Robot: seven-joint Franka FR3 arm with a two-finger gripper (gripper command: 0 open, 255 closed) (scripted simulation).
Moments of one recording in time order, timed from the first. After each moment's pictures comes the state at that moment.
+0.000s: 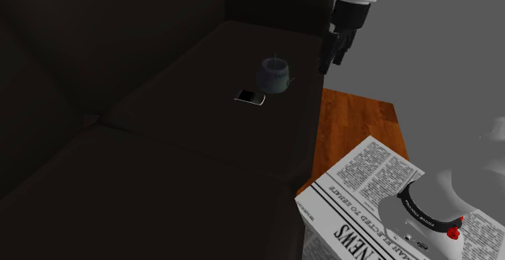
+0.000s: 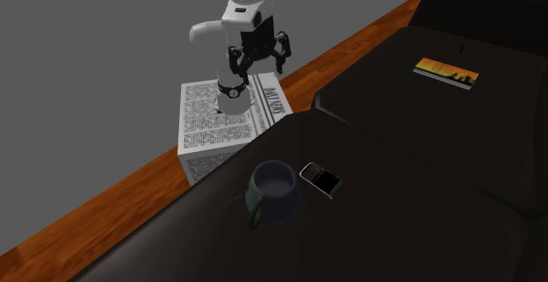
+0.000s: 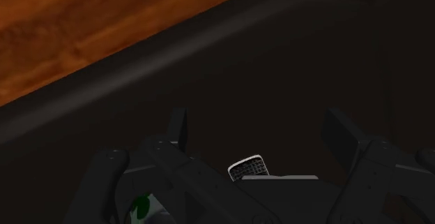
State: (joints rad) arm 0.05 -0.51 0.05 -2.32 0.13 1.76 -0.12
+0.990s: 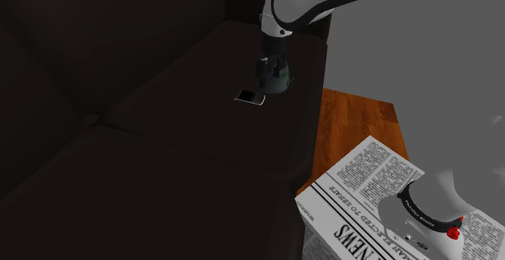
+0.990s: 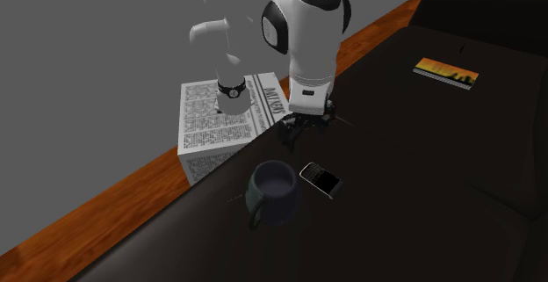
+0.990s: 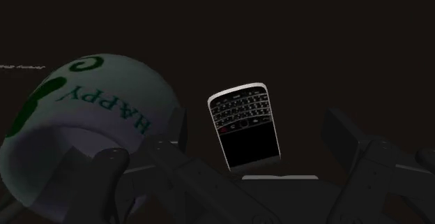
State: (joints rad) arm 0.10 0.02 0.15 -2.06 0.04 2.07 -0.10
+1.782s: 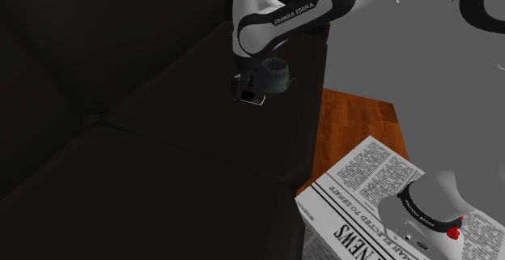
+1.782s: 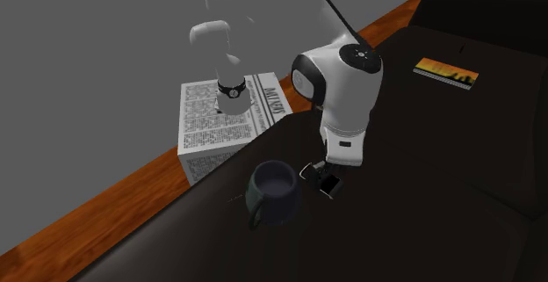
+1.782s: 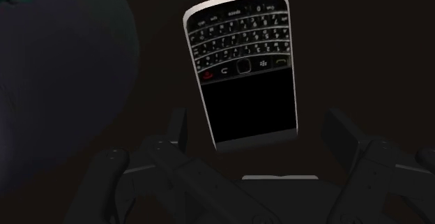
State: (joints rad) arm 0.15 0.34 0.17 -1.84 -0.06 2.18 -0.05
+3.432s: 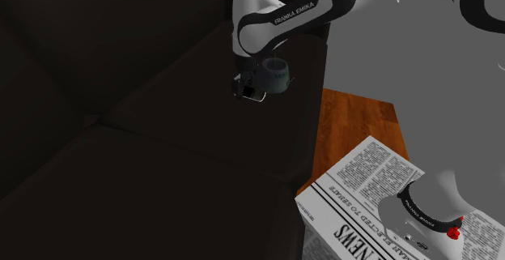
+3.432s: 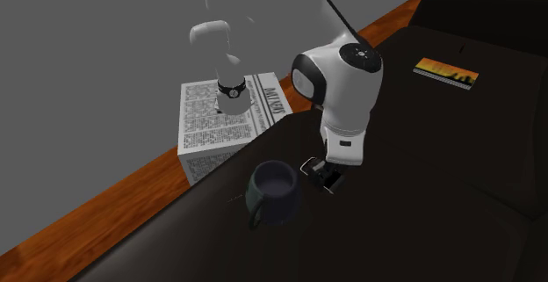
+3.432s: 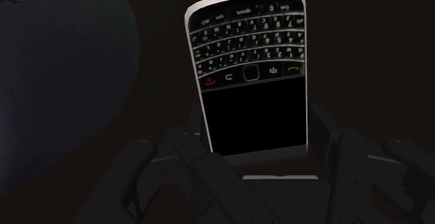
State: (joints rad) arm 0.15 0.34 0.17 -1.84 -0.06 2.18 -0.05
